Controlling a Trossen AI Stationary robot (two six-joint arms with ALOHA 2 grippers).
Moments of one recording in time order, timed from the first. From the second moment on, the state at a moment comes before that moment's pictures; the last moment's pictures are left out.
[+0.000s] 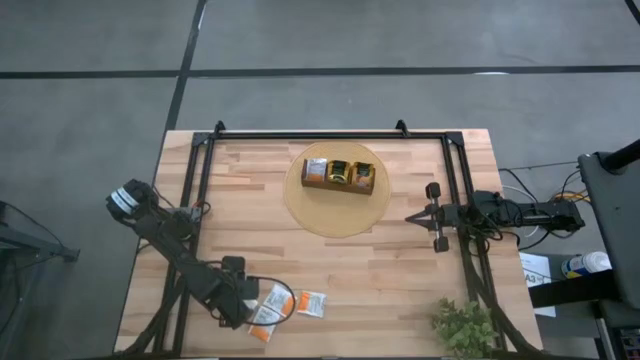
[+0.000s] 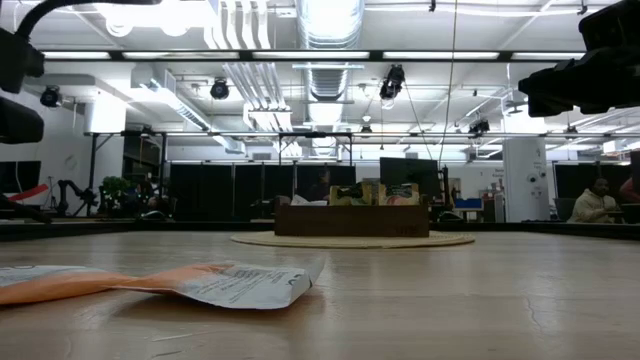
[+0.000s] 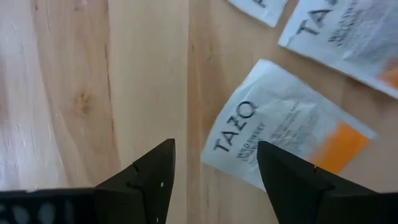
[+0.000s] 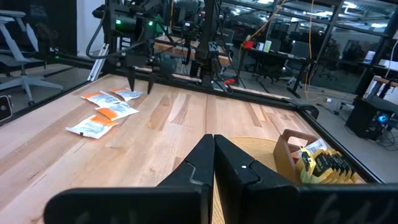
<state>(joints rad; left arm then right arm) -0.81 1.60 0.93 -0.77 -0.09 -0.84 0.05 0.02 0.04 -0.06 -0.02 -0.16</state>
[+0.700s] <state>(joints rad) -0.80 1.59 0.85 -0.67 -0.08 -0.85 0.05 0.02 0.04 -0.06 -0.02 -0.16</state>
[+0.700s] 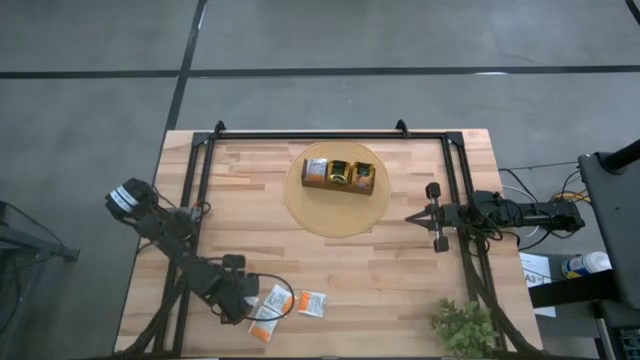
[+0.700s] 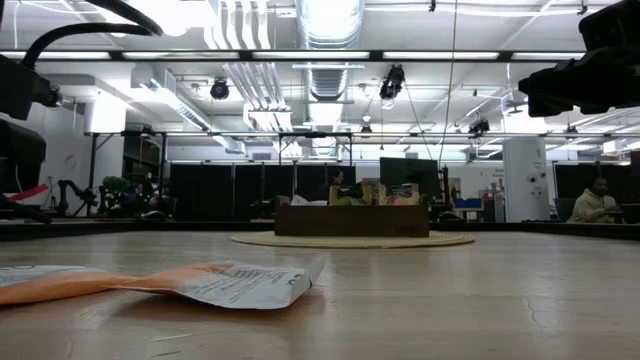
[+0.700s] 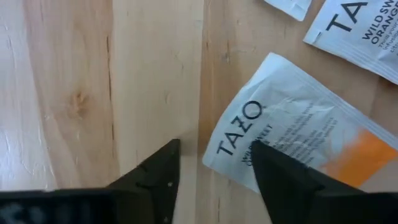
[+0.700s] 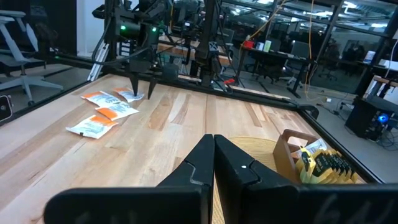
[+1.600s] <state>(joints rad) -0.70 1.31 0.96 -0.99 -0.37 -0.75 0.05 0.02 0.04 -0.06 -0.02 -0.16</state>
